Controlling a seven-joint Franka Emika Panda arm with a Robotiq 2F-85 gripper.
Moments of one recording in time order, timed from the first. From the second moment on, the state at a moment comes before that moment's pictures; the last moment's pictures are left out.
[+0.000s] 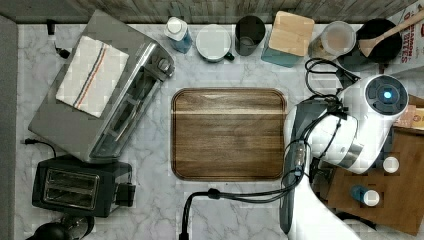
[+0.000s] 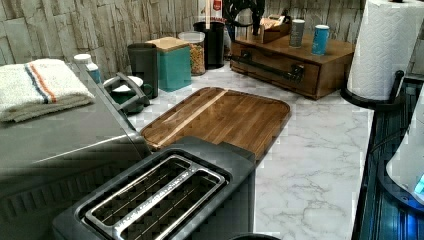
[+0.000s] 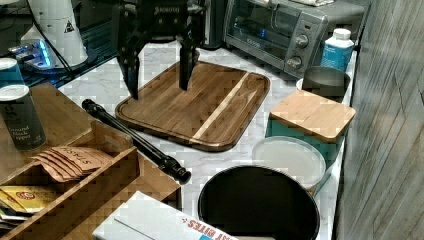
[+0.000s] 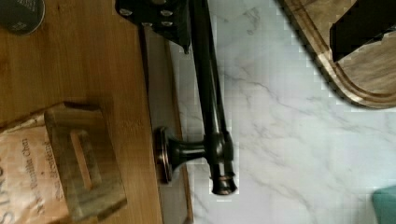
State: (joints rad) arm -0.27 0.27 -0.19 -1.90 -0.09 0.60 -0.67
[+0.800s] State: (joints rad) arm -0.25 0.37 -0.19 -1.96 -0.33 0.69 -0.67
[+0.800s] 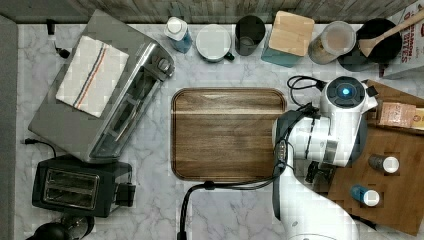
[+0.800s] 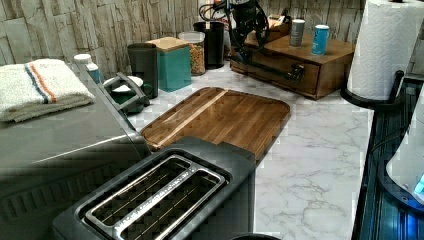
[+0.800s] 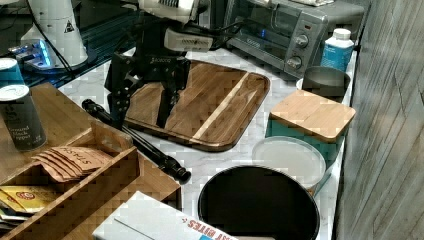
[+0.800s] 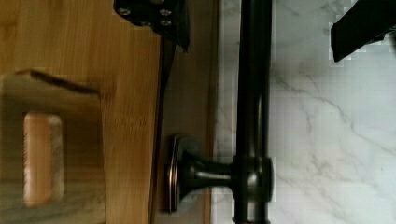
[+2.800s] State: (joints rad) arm -0.28 0.37 -0.19 -2.17 -0.15 0.95 -0.64
